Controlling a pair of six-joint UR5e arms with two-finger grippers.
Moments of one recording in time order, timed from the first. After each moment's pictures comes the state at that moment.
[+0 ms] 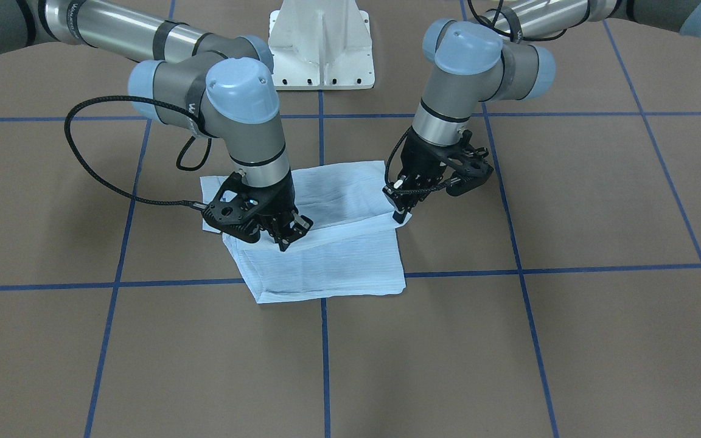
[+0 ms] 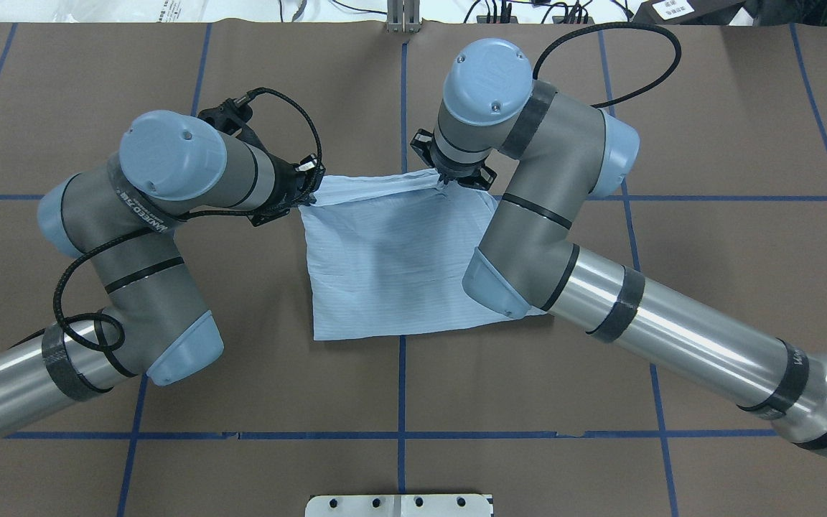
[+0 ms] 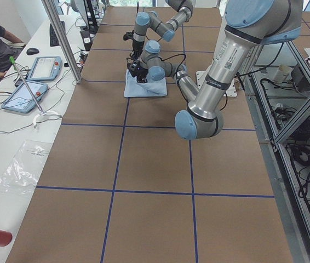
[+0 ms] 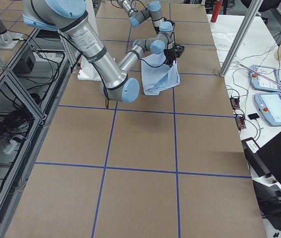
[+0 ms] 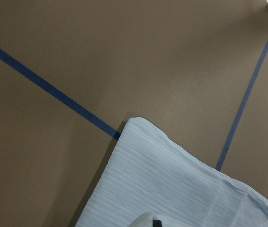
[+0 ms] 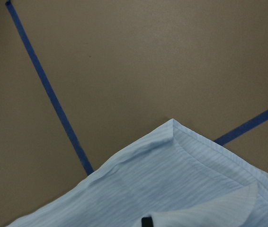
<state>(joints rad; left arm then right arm) -0.64 -2.14 -1.69 -1.93 -1.75 -1.80 0.66 -0.74 1.43 -1.46 1.81 1.66</state>
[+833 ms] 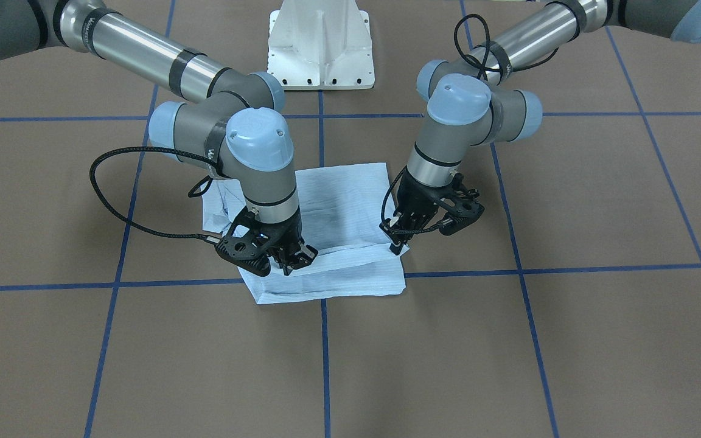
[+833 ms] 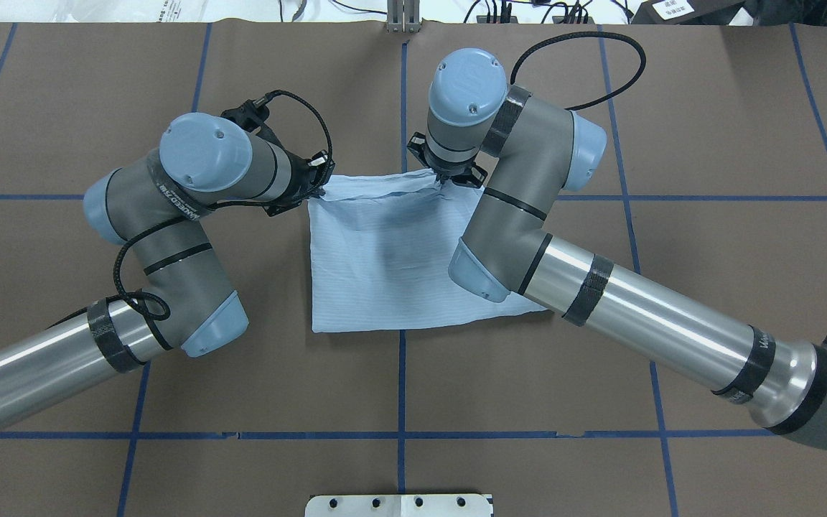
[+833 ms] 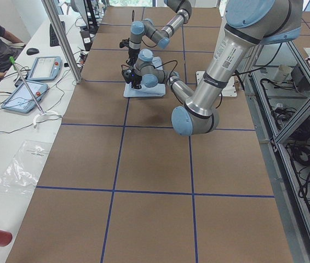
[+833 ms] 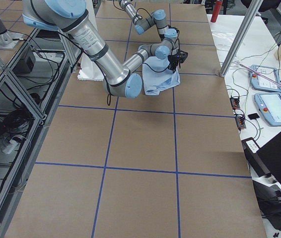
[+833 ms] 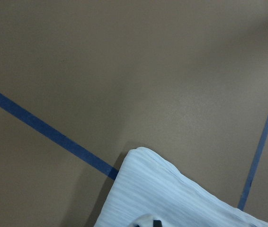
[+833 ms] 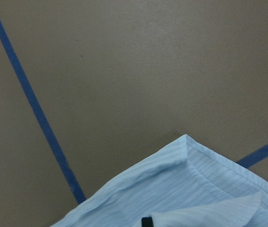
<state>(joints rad) -0.65 -2.20 -1.49 -2.06 -1.75 -1.79 0.66 -0.69 1.28 -1.37 1.81 1.65</state>
